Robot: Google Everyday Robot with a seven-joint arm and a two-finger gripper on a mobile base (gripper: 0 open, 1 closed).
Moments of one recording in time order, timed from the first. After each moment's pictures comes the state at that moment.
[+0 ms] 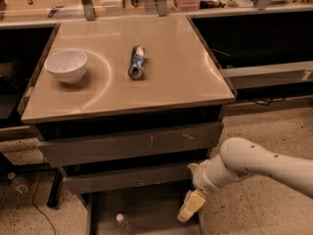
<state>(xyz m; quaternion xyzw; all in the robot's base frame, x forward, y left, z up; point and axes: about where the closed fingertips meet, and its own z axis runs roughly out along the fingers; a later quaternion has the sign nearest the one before) 0.432 -0.098 0.540 -0.56 0.78 0.21 0.17</state>
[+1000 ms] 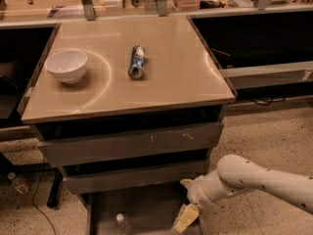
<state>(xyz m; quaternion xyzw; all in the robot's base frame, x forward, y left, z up) 0.408 -0.073 0.479 -0.53 0.77 0.30 0.18</state>
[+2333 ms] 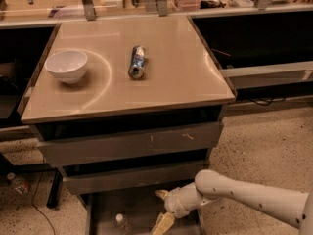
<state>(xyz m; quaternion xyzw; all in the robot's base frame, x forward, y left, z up) 0.412 0.010 0.389 -0.53 0.71 0.40 0.22</state>
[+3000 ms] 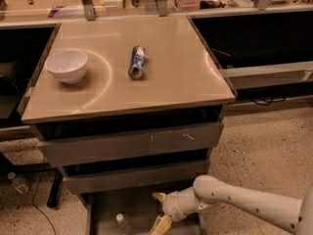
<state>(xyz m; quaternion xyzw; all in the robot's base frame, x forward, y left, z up) 0.411 0.022 0.371 -0.52 0.70 0.42 0.24</state>
